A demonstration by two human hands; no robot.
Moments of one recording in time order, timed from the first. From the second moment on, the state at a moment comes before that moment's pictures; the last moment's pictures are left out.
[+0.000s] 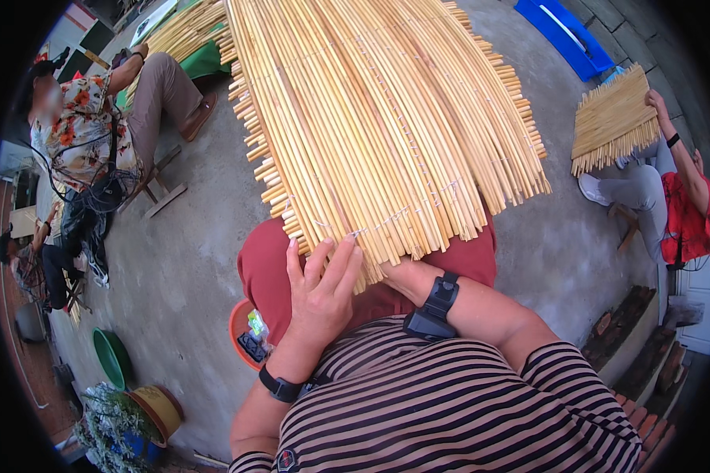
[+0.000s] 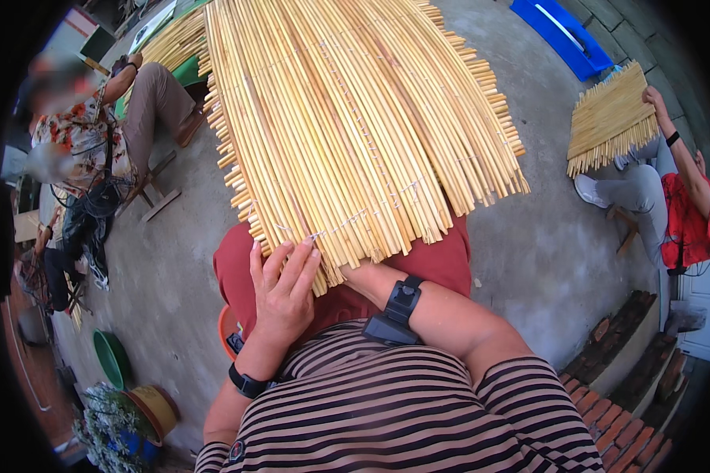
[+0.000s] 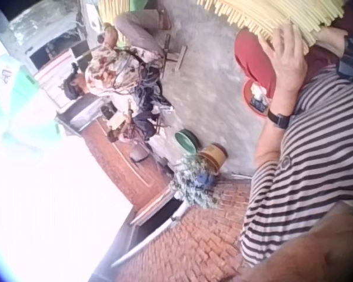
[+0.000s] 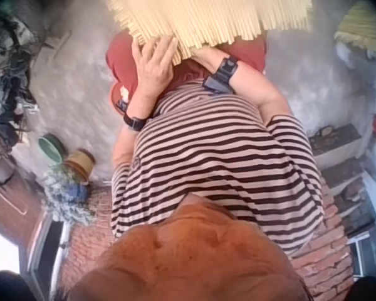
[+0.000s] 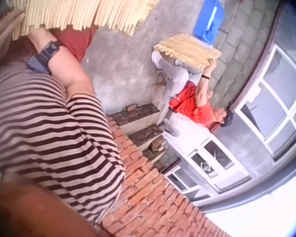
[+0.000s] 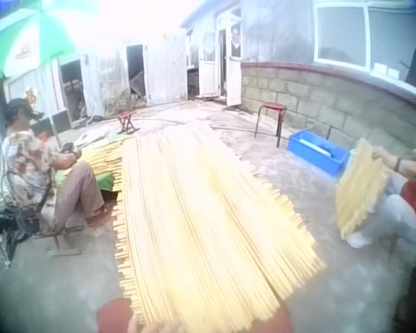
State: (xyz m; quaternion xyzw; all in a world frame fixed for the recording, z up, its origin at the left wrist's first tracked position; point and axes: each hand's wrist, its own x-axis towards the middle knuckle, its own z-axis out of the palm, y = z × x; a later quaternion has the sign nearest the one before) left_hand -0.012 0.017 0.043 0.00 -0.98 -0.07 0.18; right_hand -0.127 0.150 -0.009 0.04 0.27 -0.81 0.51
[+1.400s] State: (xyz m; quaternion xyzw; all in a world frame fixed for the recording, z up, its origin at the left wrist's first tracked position) left_hand -0.031 -0.001 0.042 0.28 -0.61 -0.71 0.21; right_hand -0.123 0.200 0.002 0.04 0.24 -0.90 0.38
